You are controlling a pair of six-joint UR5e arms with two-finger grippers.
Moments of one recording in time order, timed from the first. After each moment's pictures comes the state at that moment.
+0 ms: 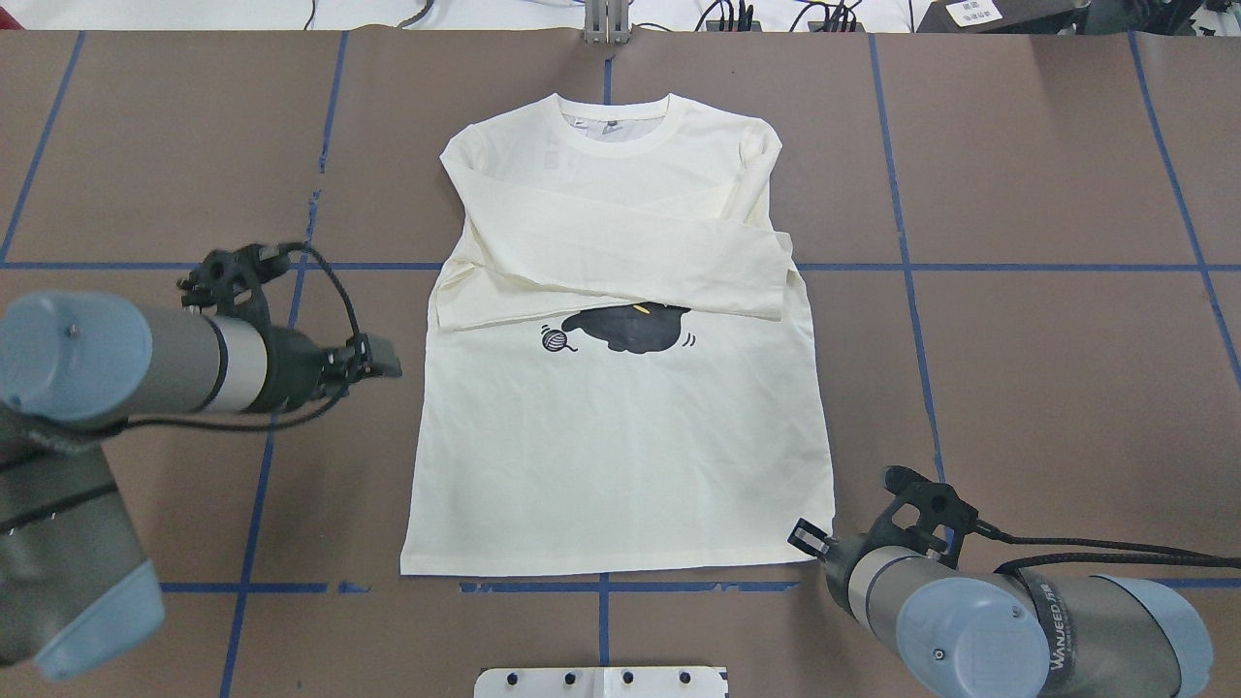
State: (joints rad) left arm -0.49 -1.69 -2.02 -2.08 -1.74 -1.60; right arm 0.10 -1.50 2.13 -1.41 1.36 2.06
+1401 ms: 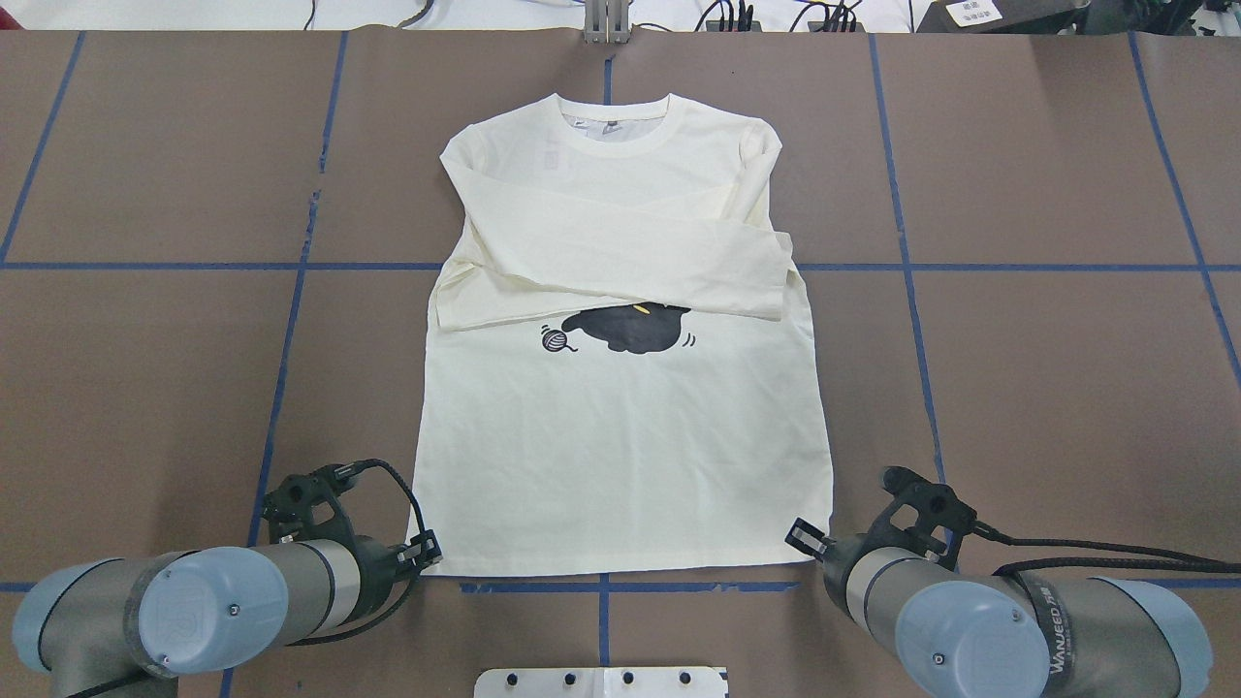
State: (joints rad) left arm -0.15 -1.70 -1.99 -1.99 -1.53 -1.90; right arm 0.09 -1.50 2.13 -1.41 1.35 2.07
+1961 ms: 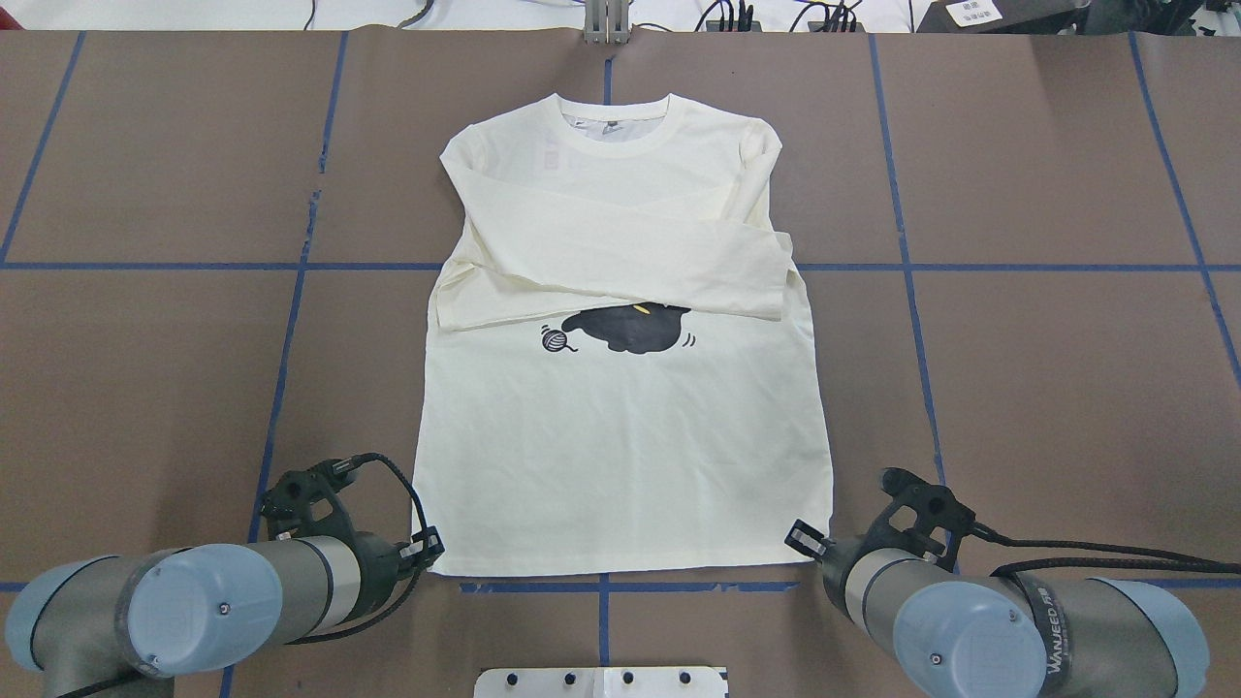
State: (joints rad) left arm -0.16 -1.71 -2.03 -1.99 -1.53 -1.91; right arm 0.09 -1.50 2.13 -1.41 1.35 2.07
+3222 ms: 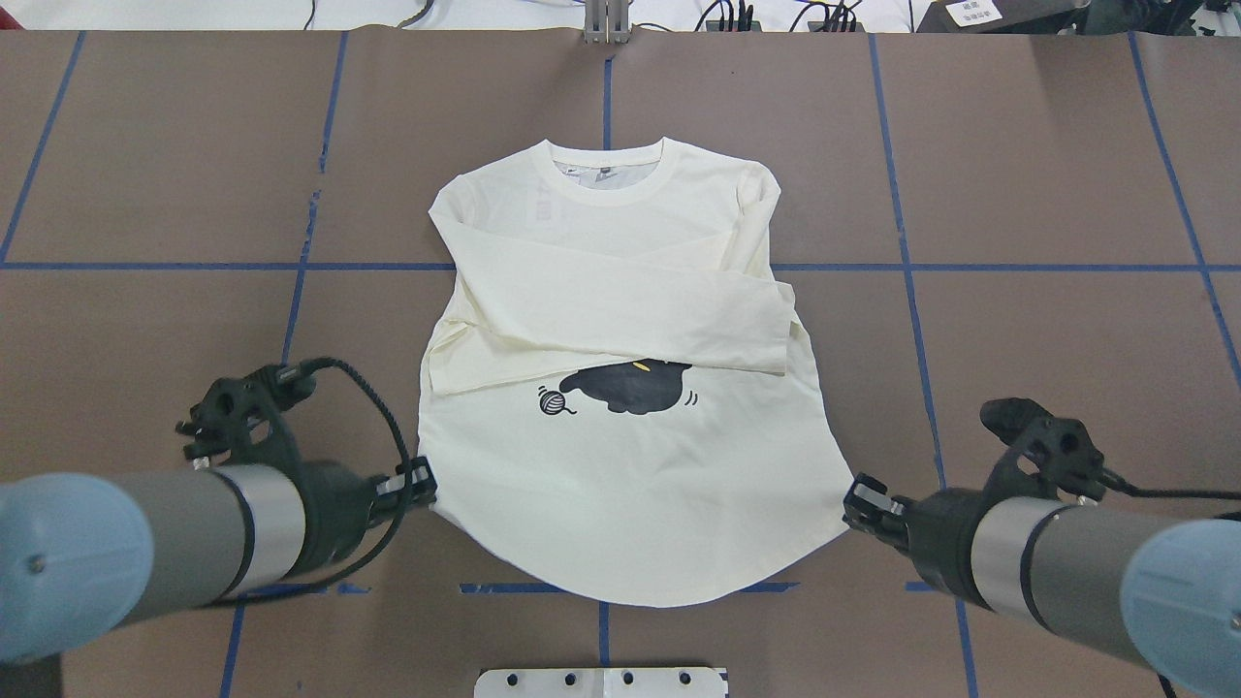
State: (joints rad) left arm -0.33 -1.86 -2.26 -1.70 -1.56 -1.76; right arm 0.28 -1.53 2.39 -1.42 1.51 1.93
